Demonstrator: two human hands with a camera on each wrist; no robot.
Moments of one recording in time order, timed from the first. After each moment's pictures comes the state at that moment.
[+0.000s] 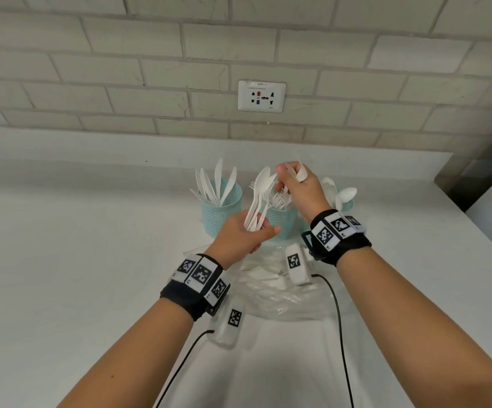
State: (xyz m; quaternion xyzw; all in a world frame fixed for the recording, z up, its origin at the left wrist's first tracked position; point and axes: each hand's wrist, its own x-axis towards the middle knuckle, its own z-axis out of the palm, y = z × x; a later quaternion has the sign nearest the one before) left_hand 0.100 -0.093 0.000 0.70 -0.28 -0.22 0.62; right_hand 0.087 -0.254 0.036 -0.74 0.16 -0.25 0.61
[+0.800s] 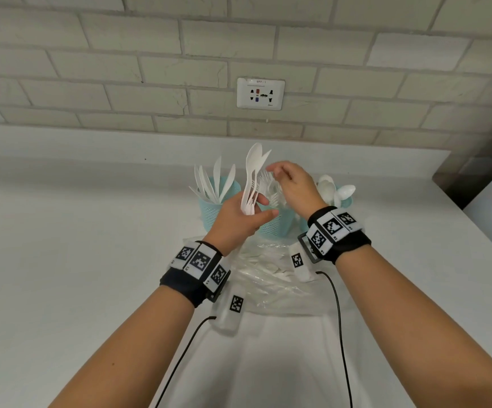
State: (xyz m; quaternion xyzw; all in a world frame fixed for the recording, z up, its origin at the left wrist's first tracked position) left_hand 0.109 -0.099 0.014 0.67 -0.26 -0.19 0.66; right_hand 0.087 -0.253 0.037 -0.85 0.12 -0.24 0.45
